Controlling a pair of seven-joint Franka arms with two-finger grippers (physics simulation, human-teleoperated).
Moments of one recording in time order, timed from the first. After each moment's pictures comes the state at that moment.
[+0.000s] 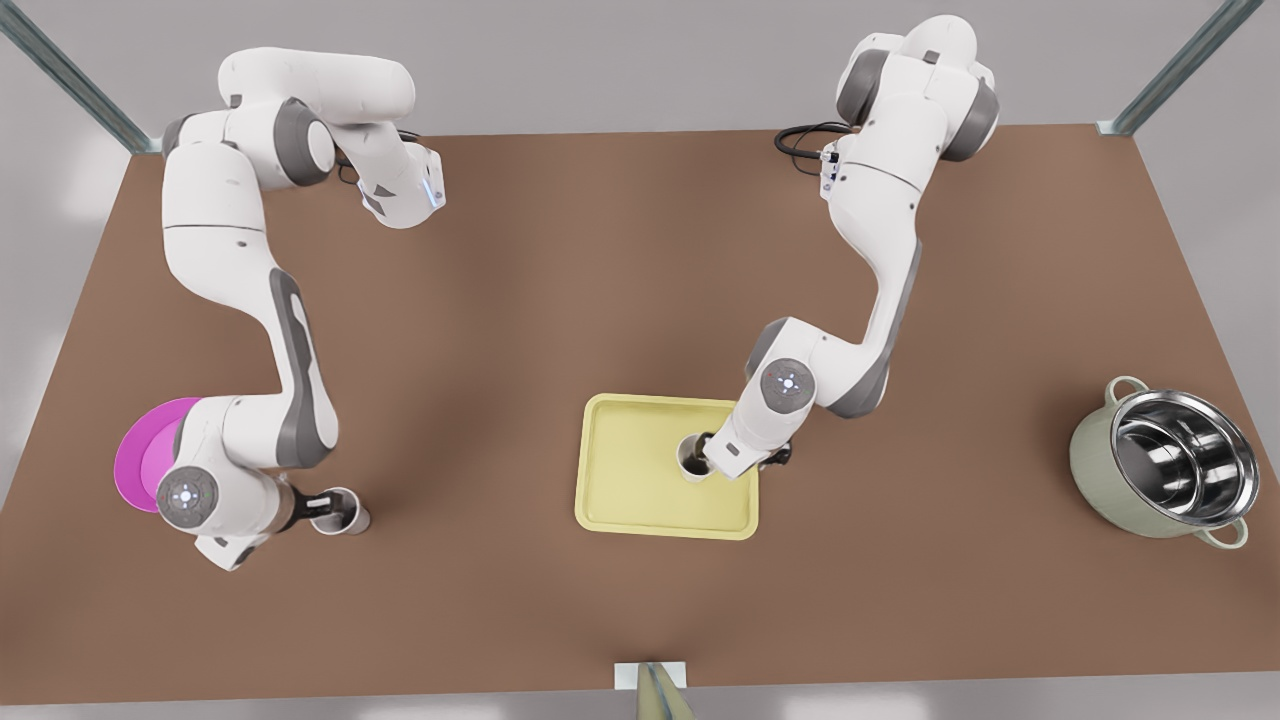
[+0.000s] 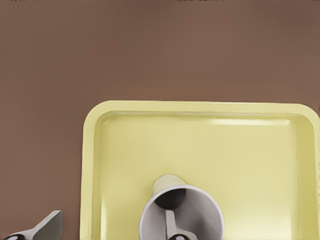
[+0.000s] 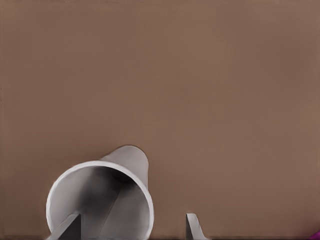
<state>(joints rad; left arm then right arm) -0.48 0.74 -0.03 -1.40 -0.02 2.22 -0.42 -0.07 0.78 0.08 -1.23 -0.12 1.90 -0.13</state>
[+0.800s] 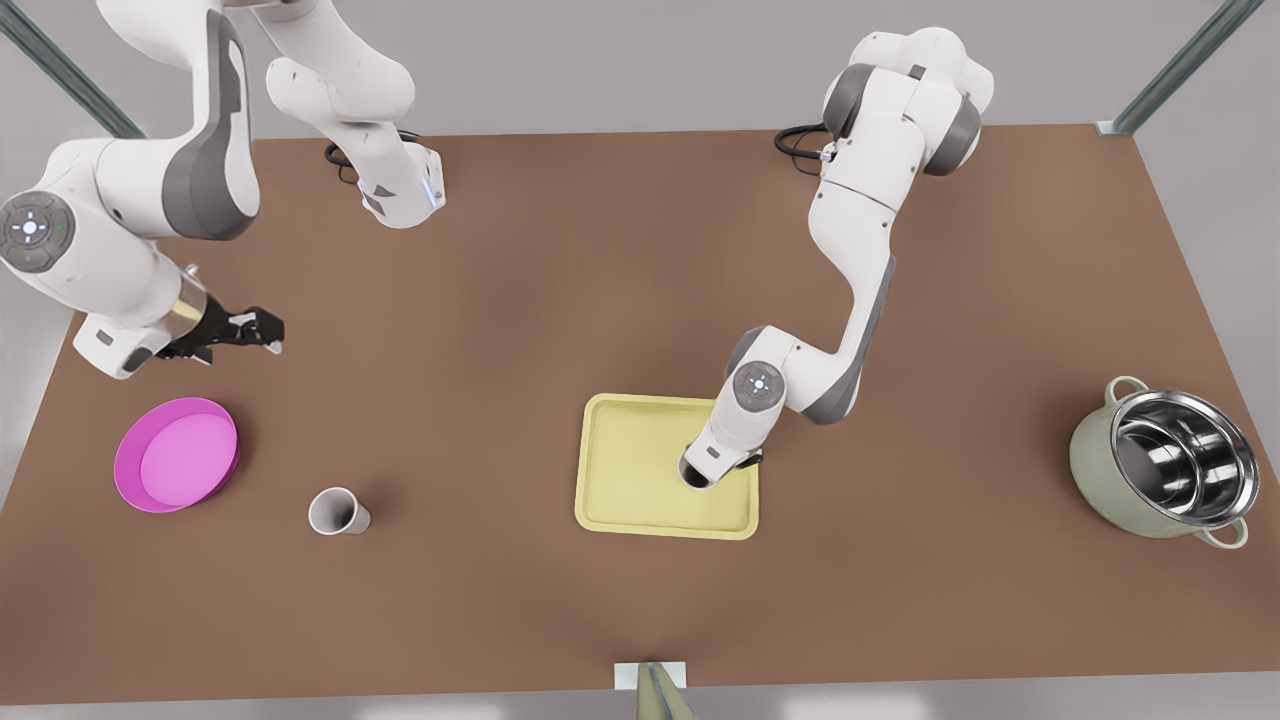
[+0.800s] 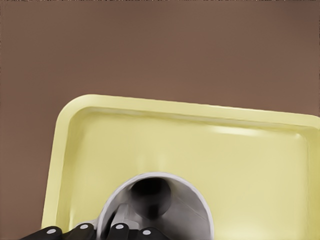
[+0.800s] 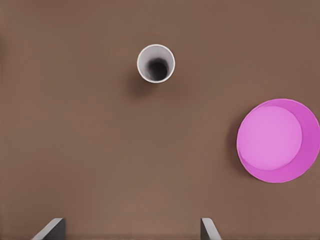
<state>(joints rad) -0.51 0.80 -0.03 -1.39 0.03 2.32 -0.56 -0.07 0.06 0.07 -1.64 -0.04 1.61 -0.16</state>
